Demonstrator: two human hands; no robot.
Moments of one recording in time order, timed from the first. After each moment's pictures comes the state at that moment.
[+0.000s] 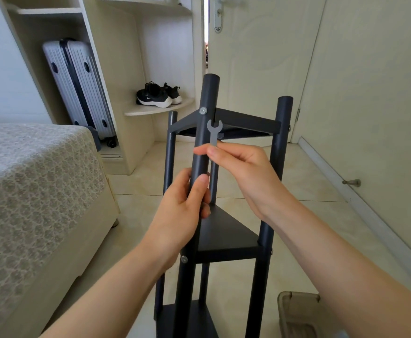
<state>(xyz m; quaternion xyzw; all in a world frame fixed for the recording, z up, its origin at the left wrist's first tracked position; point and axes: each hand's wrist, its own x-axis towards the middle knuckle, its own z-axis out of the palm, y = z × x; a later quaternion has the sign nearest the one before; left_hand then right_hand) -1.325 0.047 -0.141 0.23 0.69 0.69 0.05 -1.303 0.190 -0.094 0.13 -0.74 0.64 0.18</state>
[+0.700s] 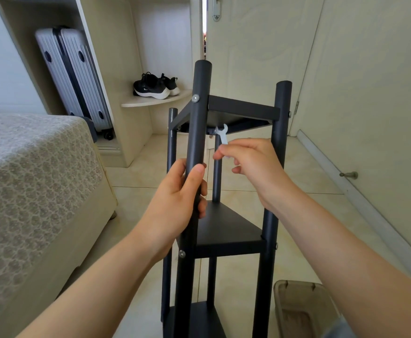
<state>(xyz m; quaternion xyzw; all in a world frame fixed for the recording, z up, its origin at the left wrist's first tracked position) -1.321 0.042 -0.140 0.24 0.67 0.69 0.08 -1.305 0.198 -0.097 -0.06 -0.79 0.58 0.21</state>
